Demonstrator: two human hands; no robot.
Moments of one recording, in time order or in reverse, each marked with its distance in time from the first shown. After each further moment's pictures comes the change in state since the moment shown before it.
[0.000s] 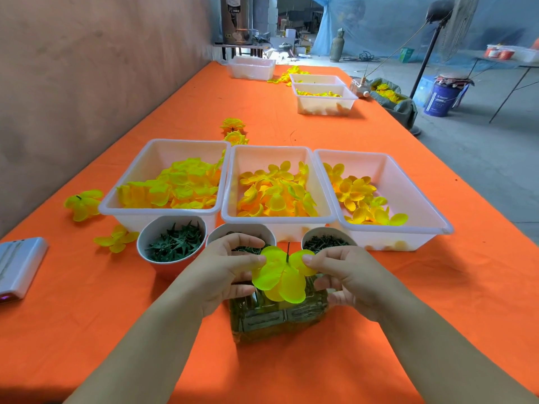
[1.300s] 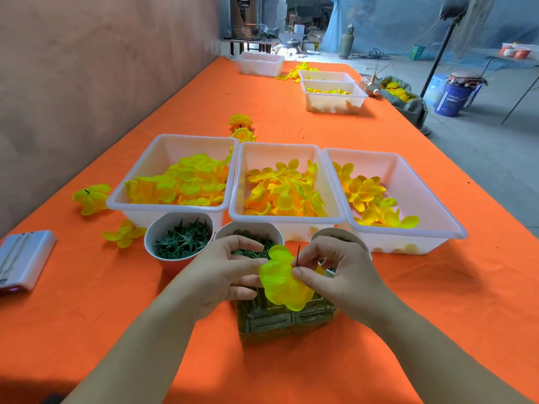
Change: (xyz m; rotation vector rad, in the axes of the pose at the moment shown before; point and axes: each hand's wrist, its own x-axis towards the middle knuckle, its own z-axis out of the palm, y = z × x) left_hand -0.002 -0.005 -0.016 0.022 -0.056 0.015; right_hand 0.008 0.006 0.017 -0.512 0.121 -0.760
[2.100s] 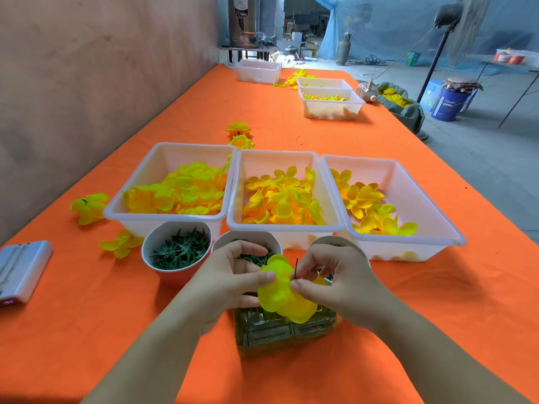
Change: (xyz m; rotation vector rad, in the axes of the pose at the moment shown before) left_hand 0.003 -0.004 0.006 0.013 -0.003 0.097; right_hand 0.006 0.002 -0.007 0.021 -0.097 0.016
